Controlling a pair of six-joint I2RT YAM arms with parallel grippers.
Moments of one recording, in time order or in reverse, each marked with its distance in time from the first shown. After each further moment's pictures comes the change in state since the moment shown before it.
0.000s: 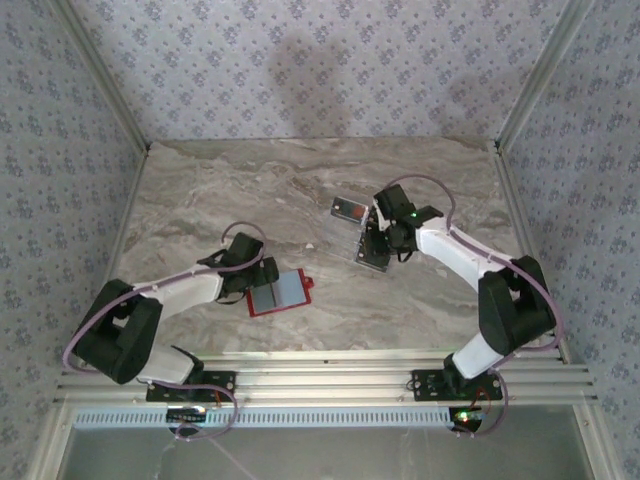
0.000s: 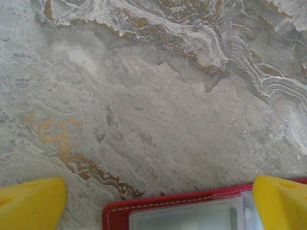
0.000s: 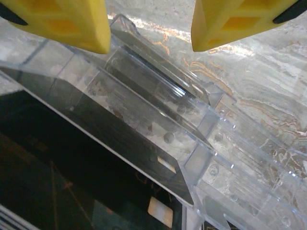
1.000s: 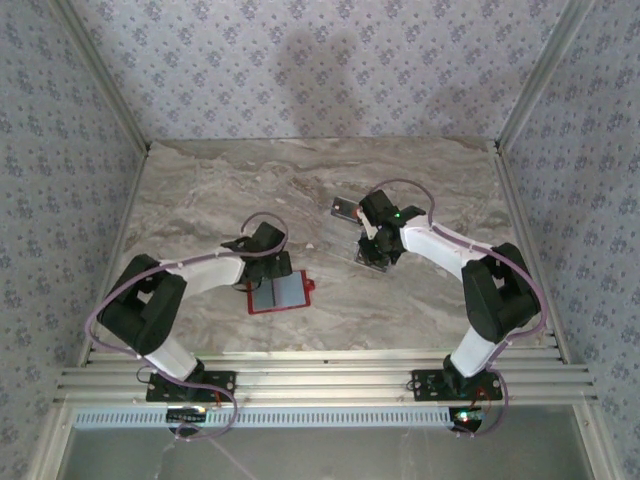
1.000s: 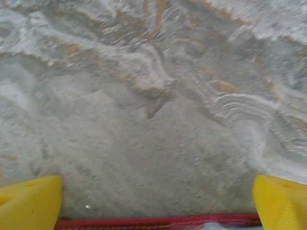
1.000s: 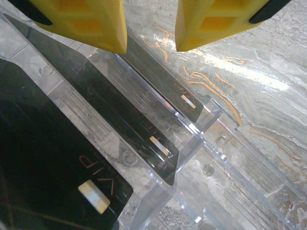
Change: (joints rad) left arm -0.082 0.184 0.193 -0.065 -0.050 -0.005; right arm 0.060 0.090 0.031 -0.050 0.032 -0.116
